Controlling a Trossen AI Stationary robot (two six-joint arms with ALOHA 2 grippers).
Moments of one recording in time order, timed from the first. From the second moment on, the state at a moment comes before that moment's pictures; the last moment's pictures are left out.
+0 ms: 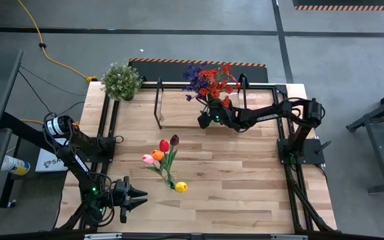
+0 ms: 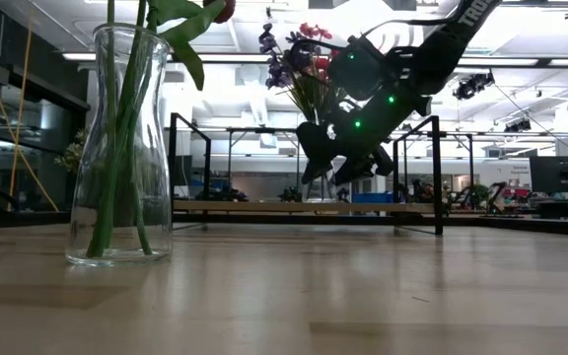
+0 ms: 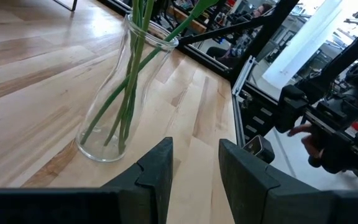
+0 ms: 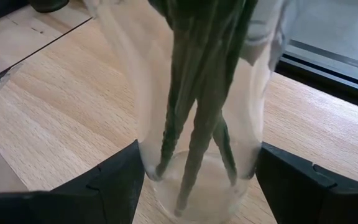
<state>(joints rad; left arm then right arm) -1.24 1.59 0.53 0.47 -1.26 -1.13 -0.26 1.78 0.90 0.19 0.46 0.49</state>
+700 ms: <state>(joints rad) -1.24 1.59 0.53 0.47 -1.26 -1.13 -0.26 1.78 0.90 0.20 0.46 0.49</state>
